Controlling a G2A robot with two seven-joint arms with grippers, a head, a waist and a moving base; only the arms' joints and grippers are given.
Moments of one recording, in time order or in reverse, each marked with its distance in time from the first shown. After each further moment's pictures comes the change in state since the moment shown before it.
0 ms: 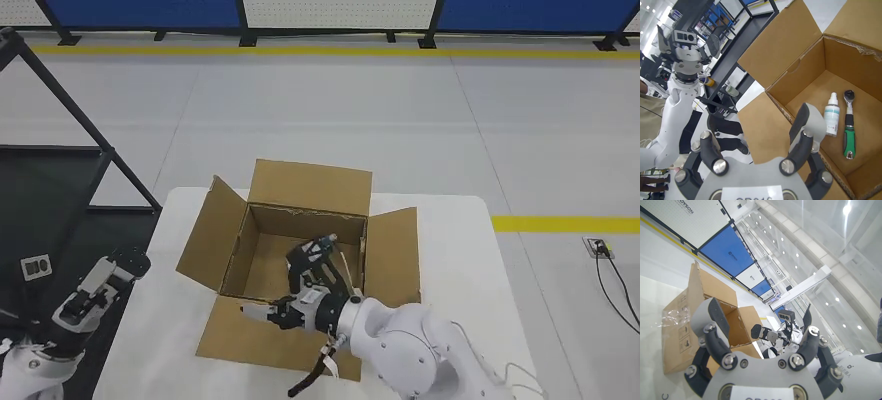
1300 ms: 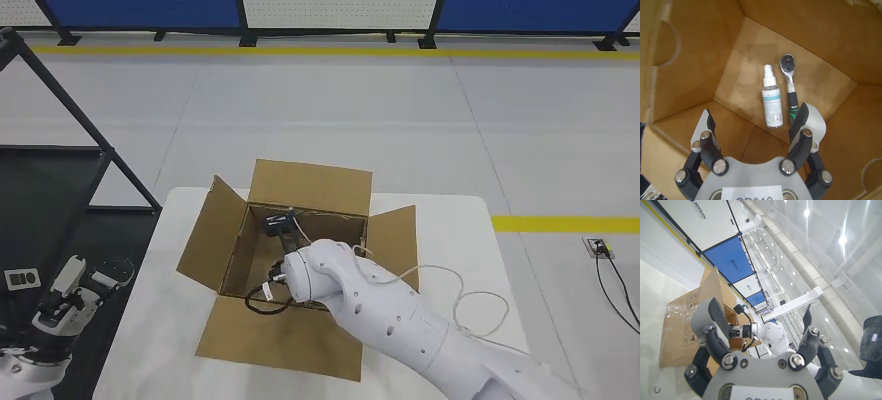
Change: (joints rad) left arm 0.022 0.000 -0.023 0.048 -0.116 0.060 0.003; right arm 0.549 -0.257 -0.406 0.794 -0.061 0.427 0.249
